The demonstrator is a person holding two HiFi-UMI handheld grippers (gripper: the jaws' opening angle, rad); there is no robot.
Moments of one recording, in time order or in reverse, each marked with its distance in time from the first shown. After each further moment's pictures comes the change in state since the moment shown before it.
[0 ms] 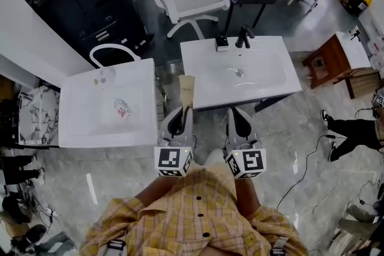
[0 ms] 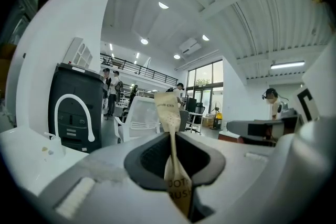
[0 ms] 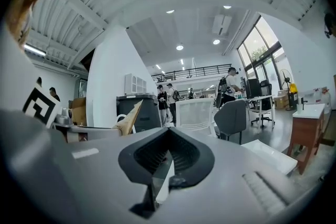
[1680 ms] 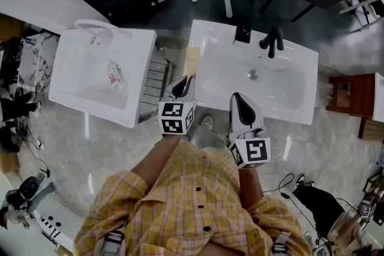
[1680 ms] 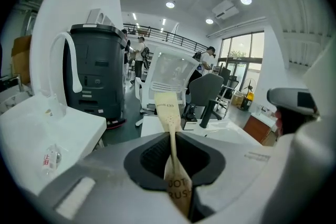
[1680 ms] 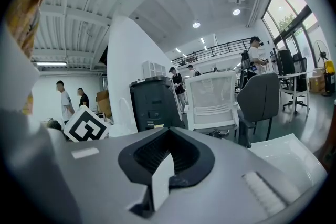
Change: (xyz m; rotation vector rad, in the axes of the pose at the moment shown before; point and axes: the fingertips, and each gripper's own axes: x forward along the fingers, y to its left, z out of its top) left arm 0.184 0.067 -0.139 -0.179 0.370 0.305; right arm 0.144 -0.105 -0.062 0.015 0.198 0.332
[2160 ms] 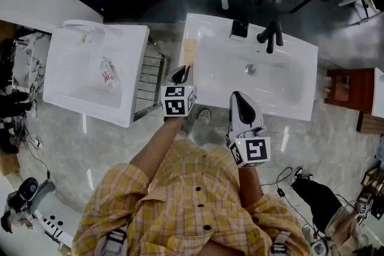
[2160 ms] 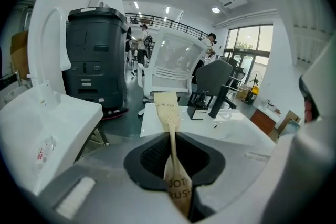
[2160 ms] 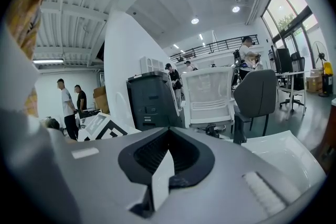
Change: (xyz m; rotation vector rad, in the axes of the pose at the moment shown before) left arm 0.062 0.018 -0.036 -0.036 0.115 0.032; right arm 0.001 -0.016 -0.019 0.001 0.041 -0.026
